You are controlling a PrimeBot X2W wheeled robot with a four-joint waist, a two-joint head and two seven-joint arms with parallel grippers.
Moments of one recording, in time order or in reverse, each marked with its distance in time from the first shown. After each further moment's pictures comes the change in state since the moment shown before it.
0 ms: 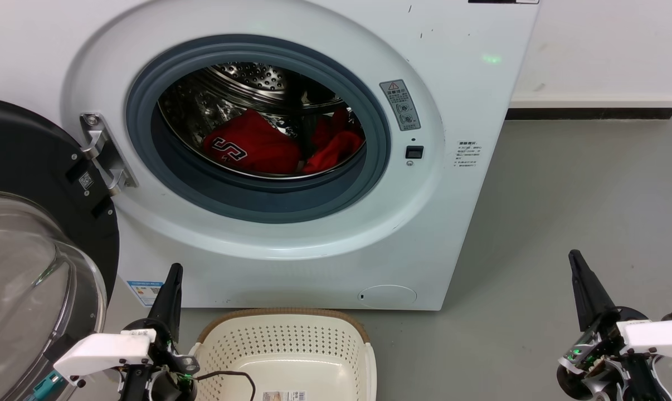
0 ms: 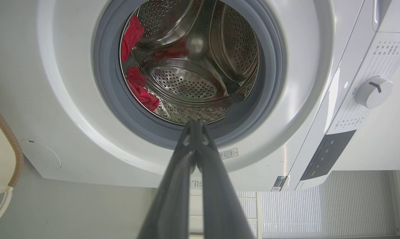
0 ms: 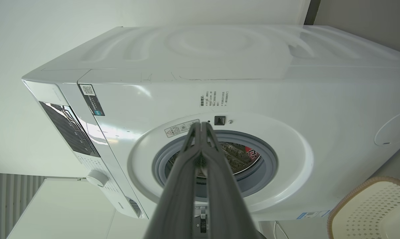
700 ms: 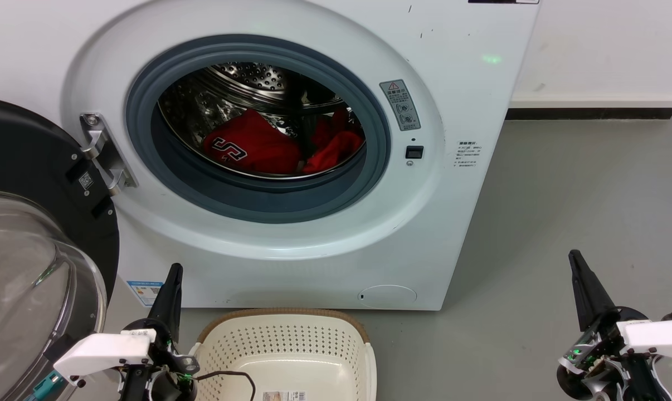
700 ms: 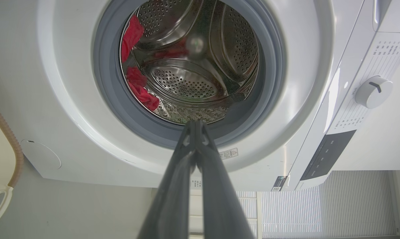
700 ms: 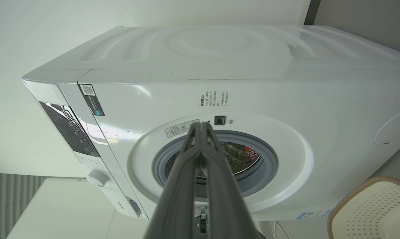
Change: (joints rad) left arm 0.000 0.000 0.000 0.000 0.000 0.000 0.000; right arm 0.000 0.000 0.000 0.000 0.000 0.000 0.000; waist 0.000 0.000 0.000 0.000
